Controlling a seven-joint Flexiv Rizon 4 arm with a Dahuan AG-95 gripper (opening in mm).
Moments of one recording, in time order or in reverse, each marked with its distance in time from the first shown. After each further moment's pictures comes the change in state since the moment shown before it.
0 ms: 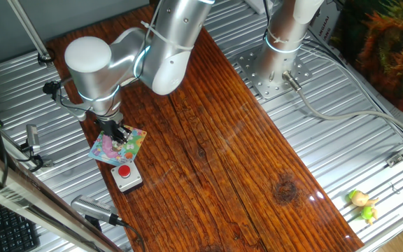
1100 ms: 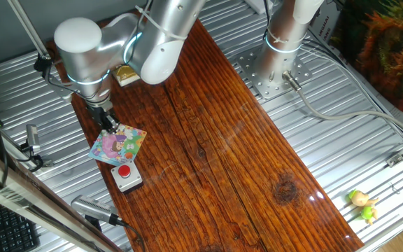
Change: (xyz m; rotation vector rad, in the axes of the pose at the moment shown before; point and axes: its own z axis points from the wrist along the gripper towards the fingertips) arm 0.001 -0.036 -0.025 0.004 -0.027 0.189
